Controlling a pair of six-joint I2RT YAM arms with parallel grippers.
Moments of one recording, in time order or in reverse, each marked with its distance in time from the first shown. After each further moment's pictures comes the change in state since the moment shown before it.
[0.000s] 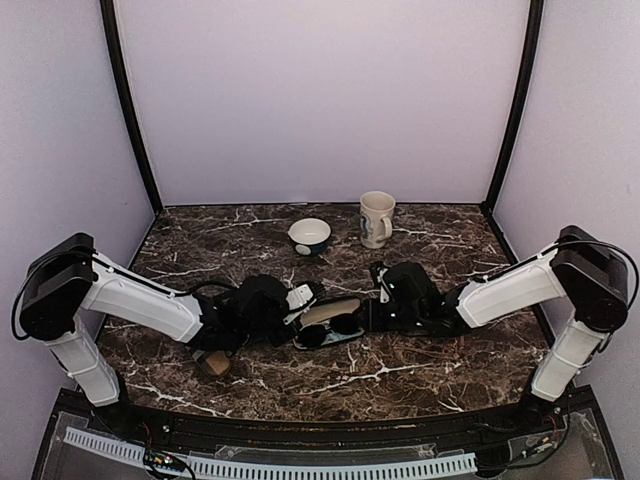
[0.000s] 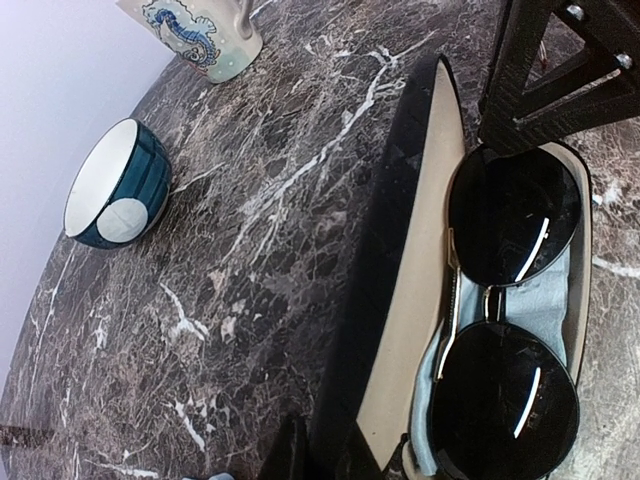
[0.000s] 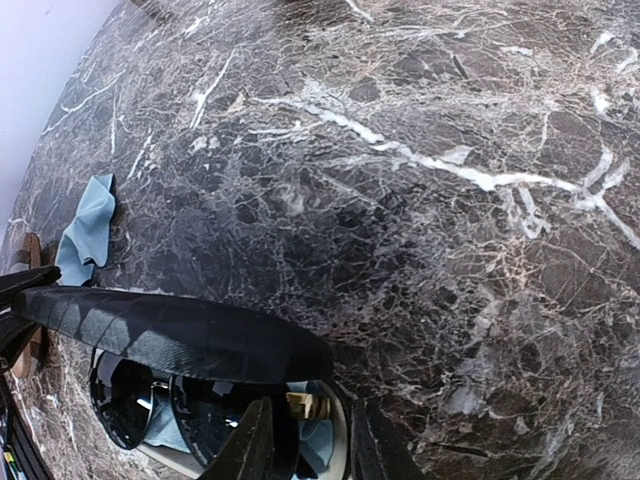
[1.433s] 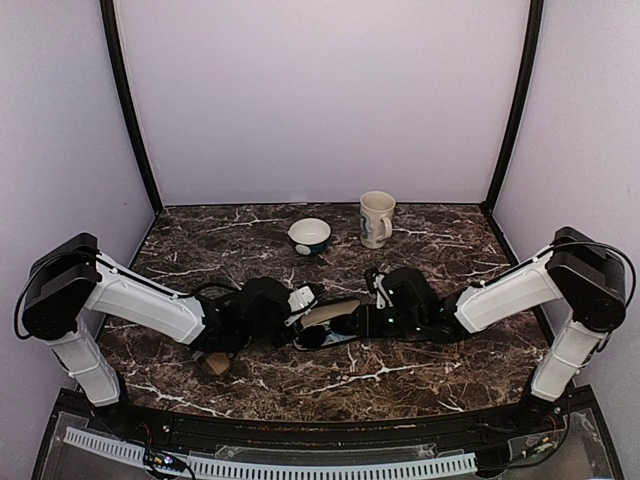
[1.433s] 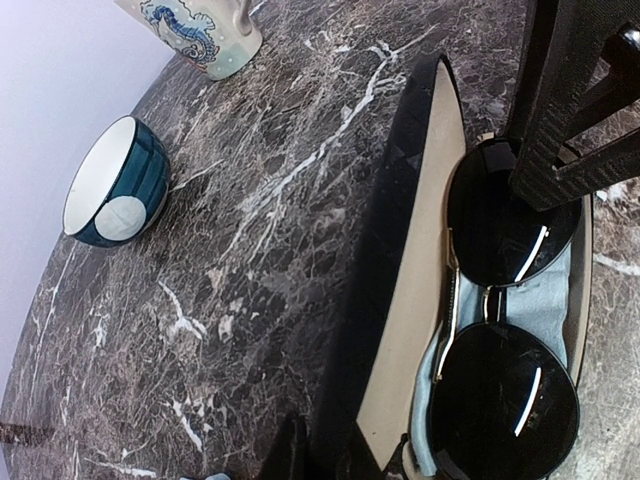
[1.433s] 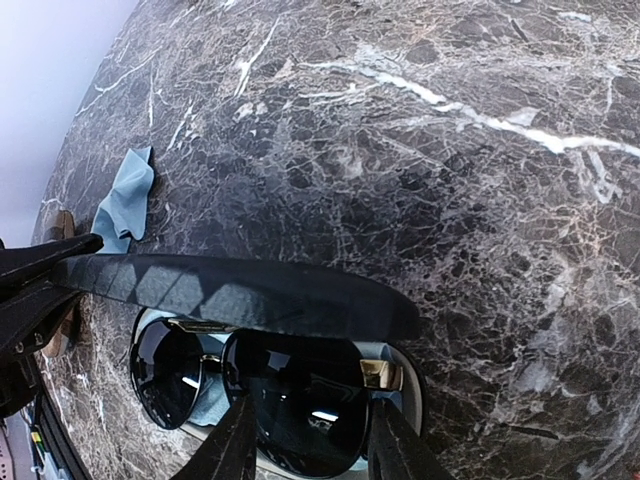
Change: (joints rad) left arm -0.008 0.016 0.000 0.014 -0.019 0.000; right arm 0.024 0.014 -0.024 0.068 -0.082 0.045
